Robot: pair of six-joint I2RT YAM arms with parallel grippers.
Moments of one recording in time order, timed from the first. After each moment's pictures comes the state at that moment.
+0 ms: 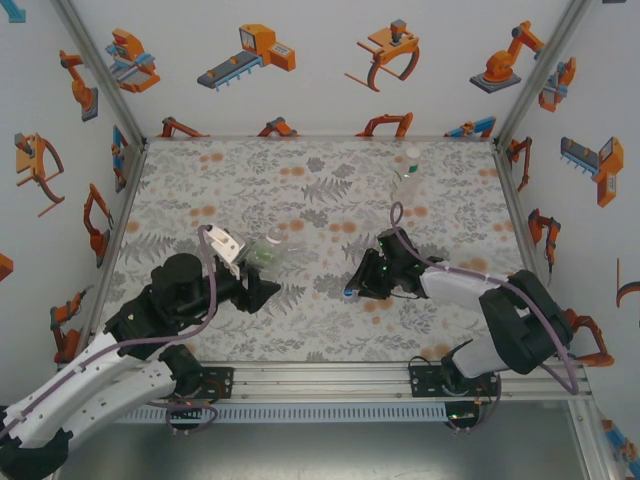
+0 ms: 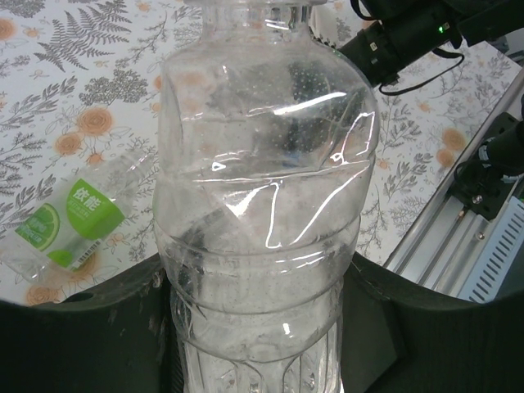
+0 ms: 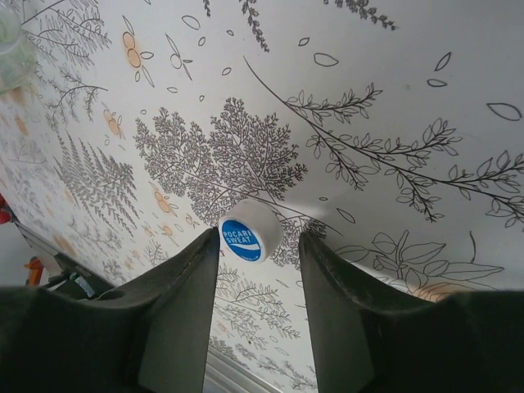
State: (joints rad) left arm -0.88 0.57 0.68 -0.39 0.07 -0.14; right arm 0.56 1.45 0.59 -0.10 -0.27 0.90
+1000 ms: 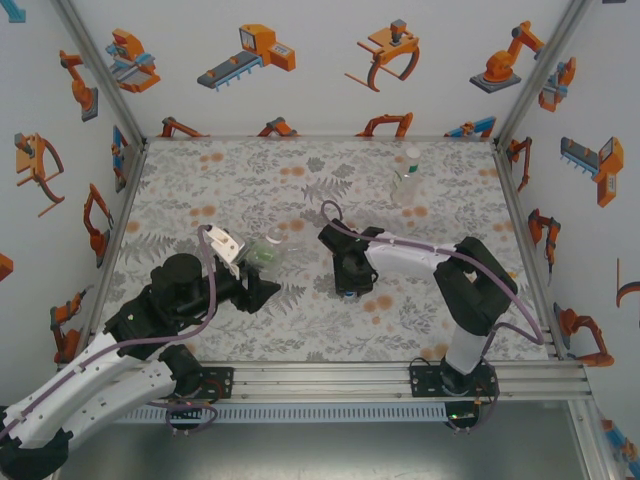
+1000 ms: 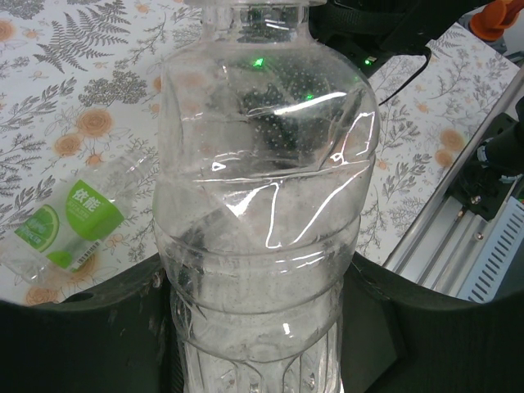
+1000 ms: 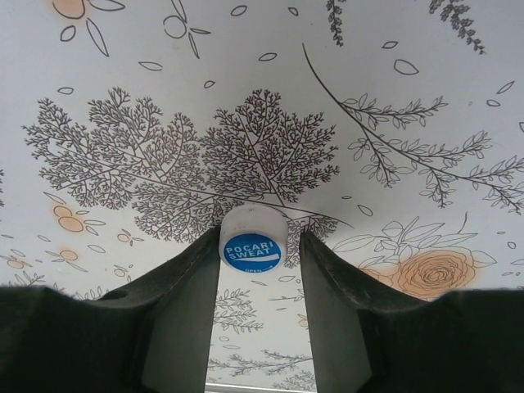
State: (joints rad) left arm -0.87 0.57 0.68 -0.39 0.07 -0.14; right arm 0.82 1.77 1.09 -0.68 0.10 0.69
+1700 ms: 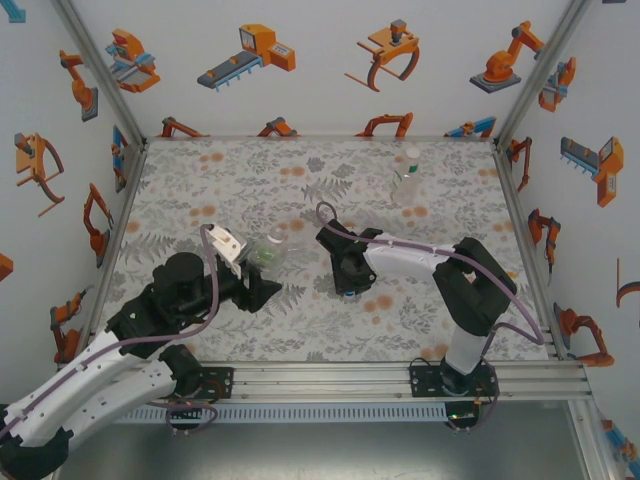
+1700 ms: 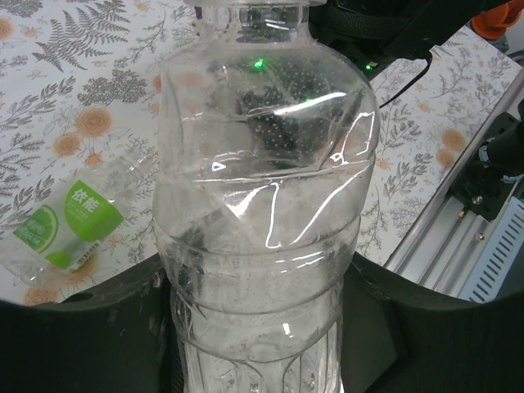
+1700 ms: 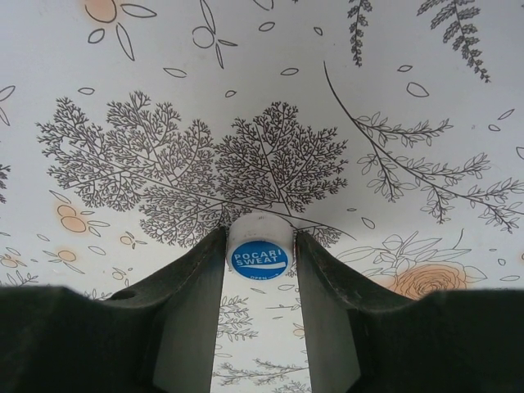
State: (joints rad) left arm -0.87 0.58 0.68 -0.38 0.07 -0.14; right arm 0.83 1.77 1.09 -0.65 0.11 0.63
